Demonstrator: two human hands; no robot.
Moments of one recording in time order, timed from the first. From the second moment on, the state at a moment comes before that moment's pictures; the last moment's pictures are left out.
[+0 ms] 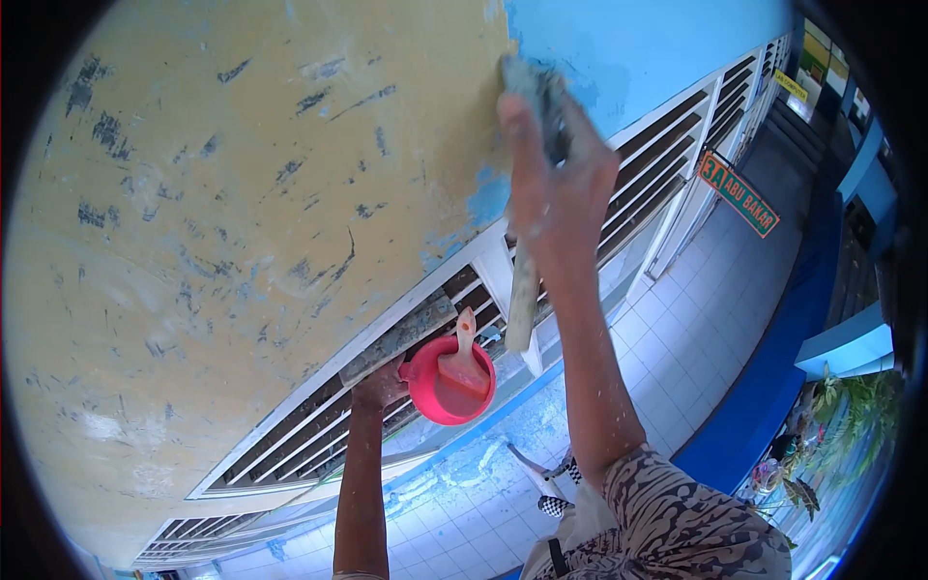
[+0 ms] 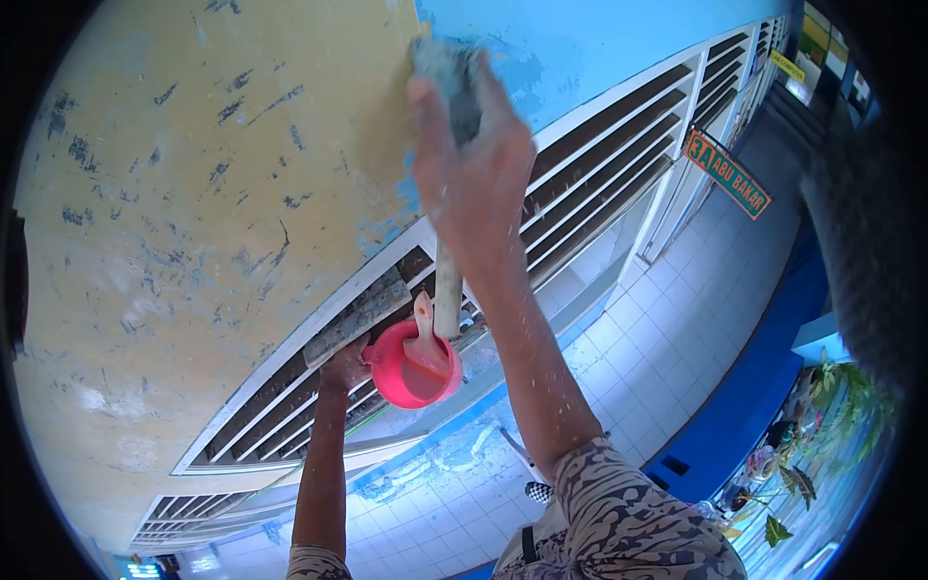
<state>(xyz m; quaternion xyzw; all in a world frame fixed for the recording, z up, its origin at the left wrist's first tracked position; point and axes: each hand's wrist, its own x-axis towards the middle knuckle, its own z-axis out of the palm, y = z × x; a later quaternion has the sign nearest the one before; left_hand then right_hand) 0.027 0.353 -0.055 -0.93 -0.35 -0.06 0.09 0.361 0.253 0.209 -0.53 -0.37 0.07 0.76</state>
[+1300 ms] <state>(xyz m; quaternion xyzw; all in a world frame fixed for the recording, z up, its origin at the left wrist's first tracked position) 0.032 0.351 -0.048 -0.93 -0.33 -0.09 0.10 0.372 0.254 0.215 -0.55 -0.35 0.10 0.75</state>
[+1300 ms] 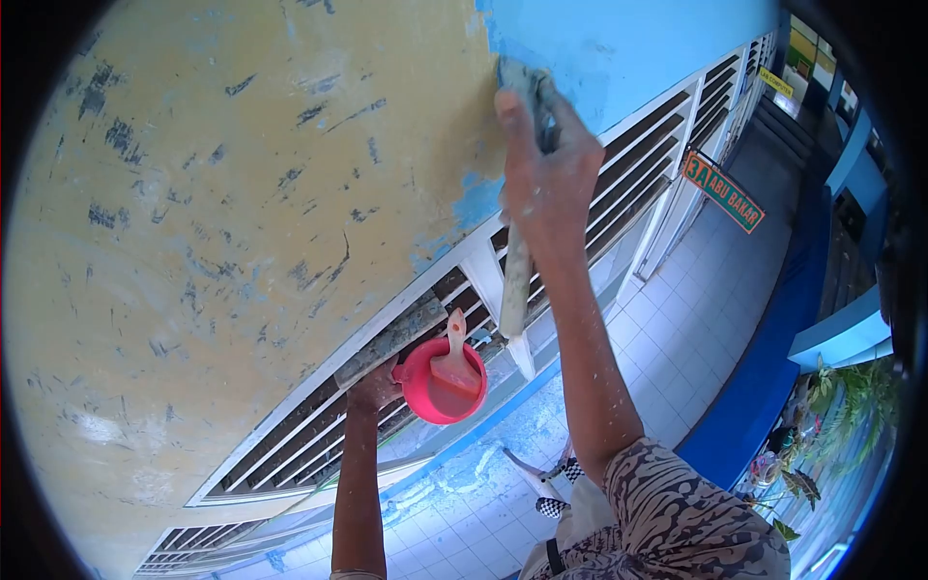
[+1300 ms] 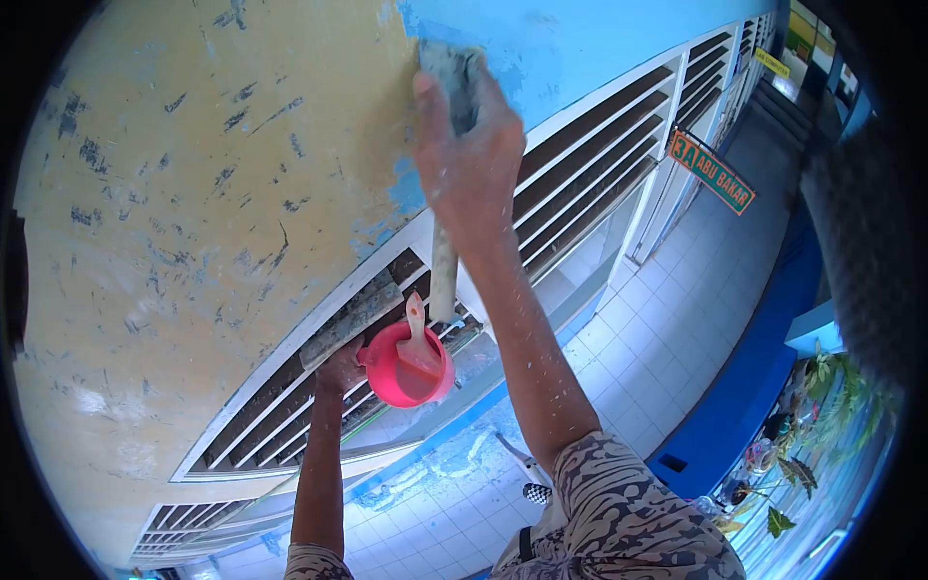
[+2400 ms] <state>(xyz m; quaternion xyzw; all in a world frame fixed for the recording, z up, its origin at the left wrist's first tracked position) 0.040 0.346 -0.033 -0.93 -0.35 -0.09 0.10 0.351 0.260 0.156 -0.54 -0.33 0.02 0.77</state>
